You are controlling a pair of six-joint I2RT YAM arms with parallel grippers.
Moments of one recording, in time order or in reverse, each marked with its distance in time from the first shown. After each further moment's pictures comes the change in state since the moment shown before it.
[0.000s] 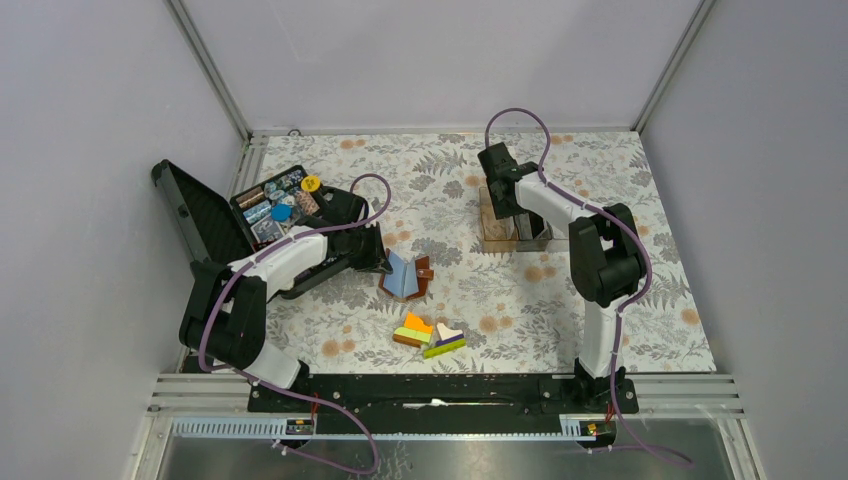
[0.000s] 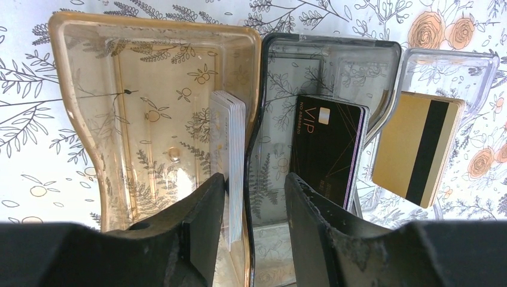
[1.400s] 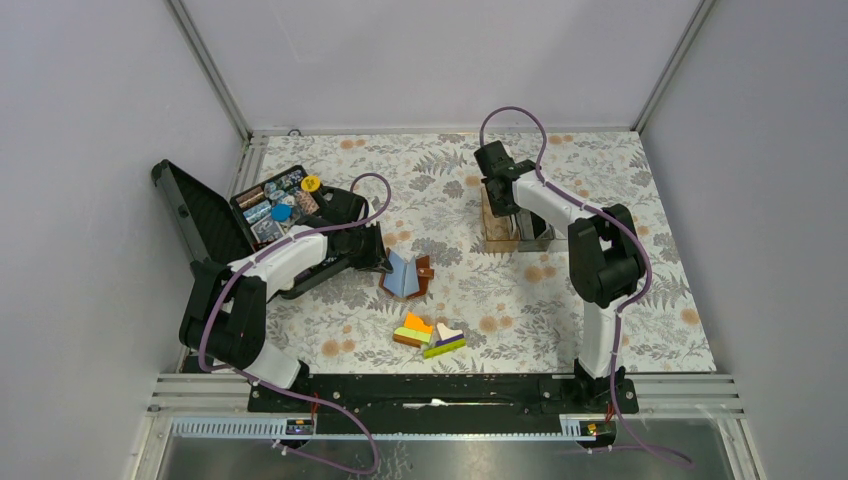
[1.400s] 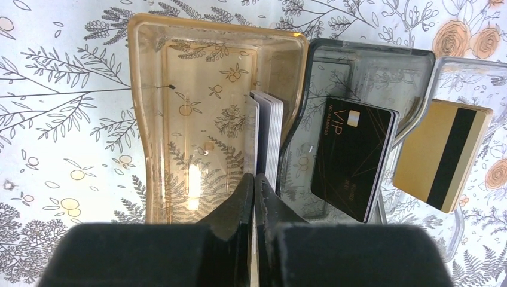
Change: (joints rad) left arm 0.000 0.000 0.005 -0.002 0.004 0.000; right arm 0.016 0.000 0.029 -0.022 -0.047 0.005
